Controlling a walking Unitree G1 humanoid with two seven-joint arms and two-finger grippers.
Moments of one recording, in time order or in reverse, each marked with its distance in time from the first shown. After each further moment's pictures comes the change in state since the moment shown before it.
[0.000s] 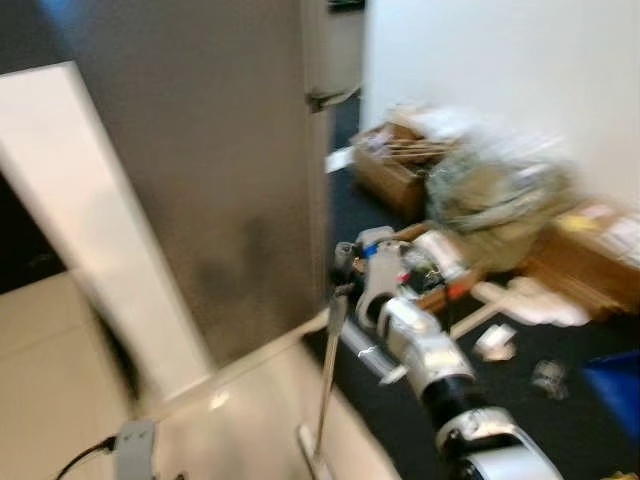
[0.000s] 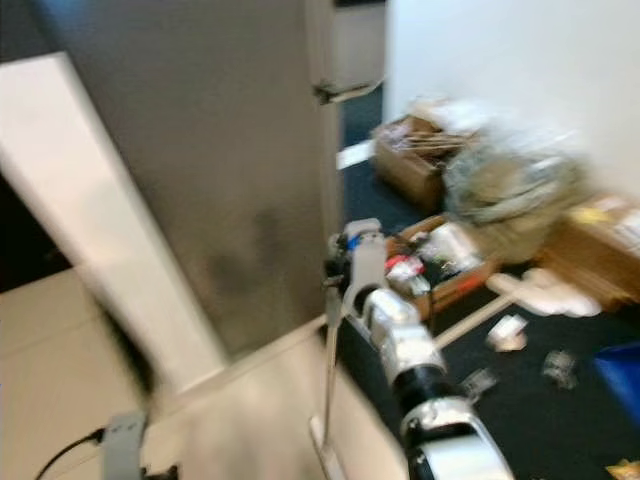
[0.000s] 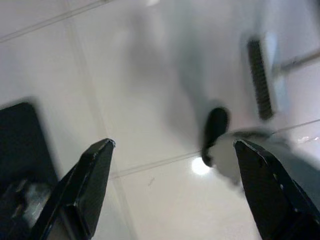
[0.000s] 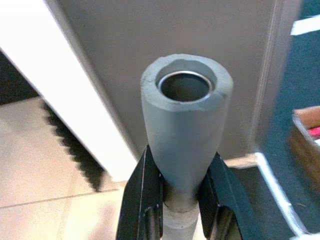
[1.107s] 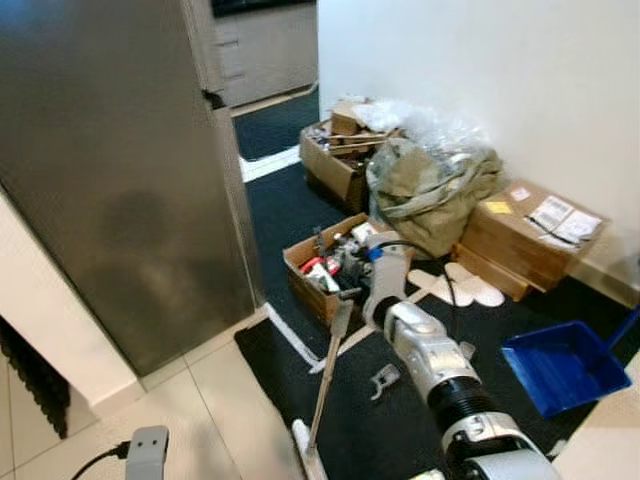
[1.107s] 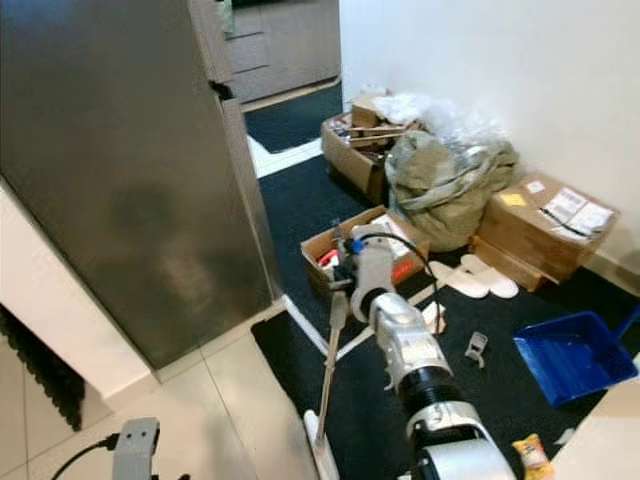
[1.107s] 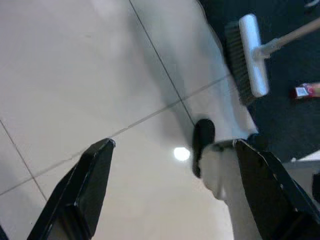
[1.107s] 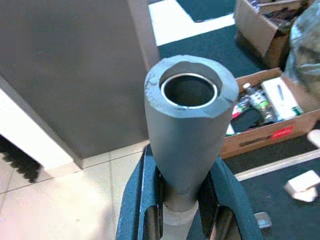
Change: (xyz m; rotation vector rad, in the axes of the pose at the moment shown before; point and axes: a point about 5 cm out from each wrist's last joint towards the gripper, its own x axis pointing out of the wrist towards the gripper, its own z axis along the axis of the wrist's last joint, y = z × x) left arm 0.003 -0.011 0.013 0.035 -0.037 -0.051; right arm 0.000 -0.007 0.006 -0.027 -0.007 -0.025
